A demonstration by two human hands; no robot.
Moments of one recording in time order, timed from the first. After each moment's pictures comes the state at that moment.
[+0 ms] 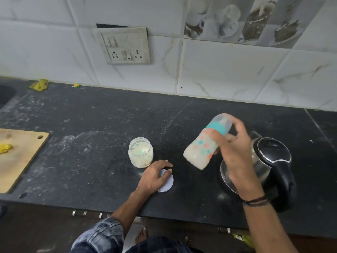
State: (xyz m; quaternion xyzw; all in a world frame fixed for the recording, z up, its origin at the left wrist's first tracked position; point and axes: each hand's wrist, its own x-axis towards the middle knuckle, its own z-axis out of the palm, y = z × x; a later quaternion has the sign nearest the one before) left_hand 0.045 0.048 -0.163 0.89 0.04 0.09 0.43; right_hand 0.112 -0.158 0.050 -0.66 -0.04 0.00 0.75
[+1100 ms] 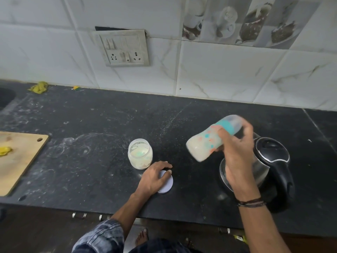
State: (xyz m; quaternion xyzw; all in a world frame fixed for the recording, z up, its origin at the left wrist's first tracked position) left_hand 0.047 0.048 -0.166 0.90 0.04 0.09 0.43; right_hand 0.113 -0.160 0.049 -0.63 0.01 -0.02 0.78
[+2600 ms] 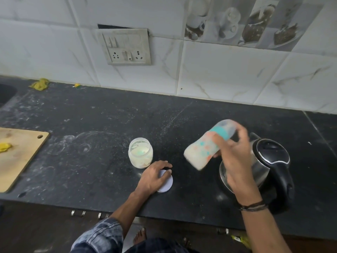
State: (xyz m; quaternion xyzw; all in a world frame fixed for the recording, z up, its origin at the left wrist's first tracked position) left_hand 0.044 0.049 -0.164 0.89 0.04 0.09 0.44; right_hand 0.109 -0.160 0.042 -0.66 0.00 -0.01 0.75
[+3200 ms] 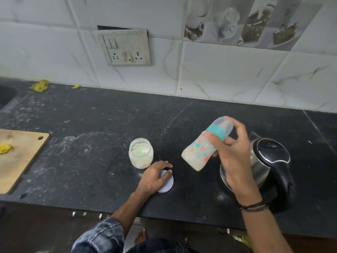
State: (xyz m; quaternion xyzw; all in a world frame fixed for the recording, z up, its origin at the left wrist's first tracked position) left_hand 0.044 0.048 -0.160 0.89 0.04 0.08 0.44; right_hand 0.104 -0.156 0.049 -0.65 -0.03 -0.01 0.76
